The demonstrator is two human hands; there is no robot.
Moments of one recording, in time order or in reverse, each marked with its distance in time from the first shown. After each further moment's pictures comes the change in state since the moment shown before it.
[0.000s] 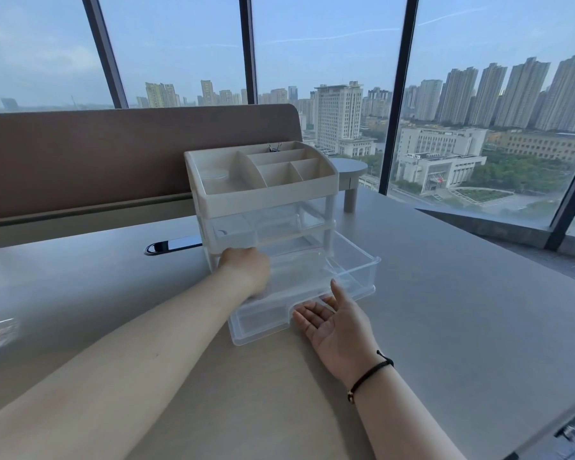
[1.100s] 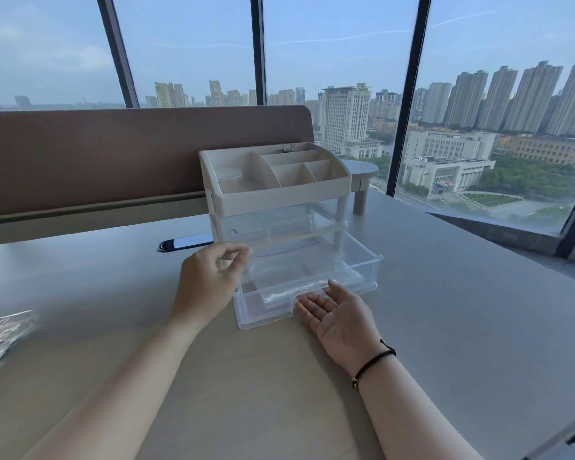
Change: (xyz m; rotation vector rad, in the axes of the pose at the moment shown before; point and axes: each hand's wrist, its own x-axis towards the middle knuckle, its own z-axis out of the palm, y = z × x) left_hand -0.077 -0.045 0.031 -1.223 0.695 -0.175; right_hand 0.017 0.004 0.004 0.012 -0.071 0.059
